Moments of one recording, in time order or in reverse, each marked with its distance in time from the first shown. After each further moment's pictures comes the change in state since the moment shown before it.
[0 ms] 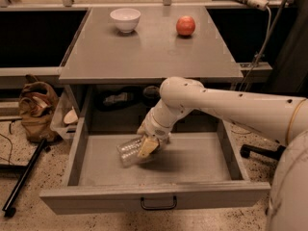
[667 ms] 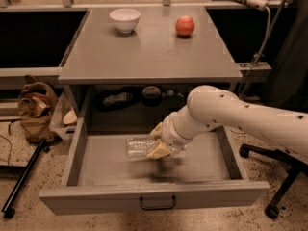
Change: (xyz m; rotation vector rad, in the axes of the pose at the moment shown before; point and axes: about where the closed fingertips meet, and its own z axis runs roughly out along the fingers) arm 0.007 0.043 -0.060 0.147 -0.075 0.036
